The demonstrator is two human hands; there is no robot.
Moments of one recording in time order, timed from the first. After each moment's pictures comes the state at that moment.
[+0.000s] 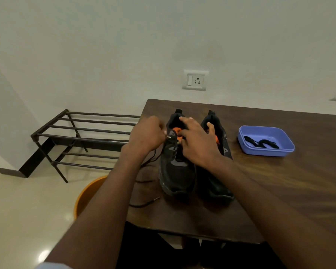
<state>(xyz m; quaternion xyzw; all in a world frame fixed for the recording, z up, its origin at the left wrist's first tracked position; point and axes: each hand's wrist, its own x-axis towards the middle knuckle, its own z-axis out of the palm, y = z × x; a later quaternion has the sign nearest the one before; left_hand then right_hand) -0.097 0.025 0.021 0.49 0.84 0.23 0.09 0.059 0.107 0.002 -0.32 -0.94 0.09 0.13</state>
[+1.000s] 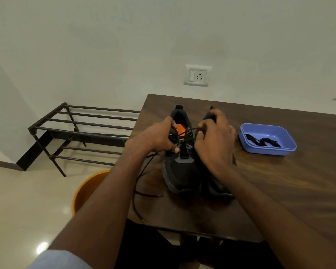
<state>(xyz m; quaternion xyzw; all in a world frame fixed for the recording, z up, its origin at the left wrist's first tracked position) -0.095 0.037 0.006 0.54 0.78 0.19 0.25 0.077 0.104 -0.003 -0.47 -0.82 0.07 0.32</state>
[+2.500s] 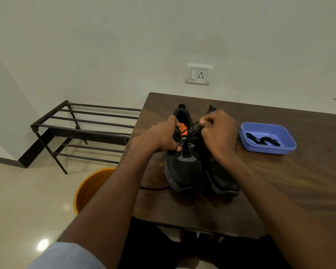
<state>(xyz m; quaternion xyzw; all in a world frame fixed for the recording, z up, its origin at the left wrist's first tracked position) -0.089 0.041 0.002 0.55 0.78 0.17 0.24 0.077 0.120 0.012 -0.45 -0.80 0.21 0.33</state>
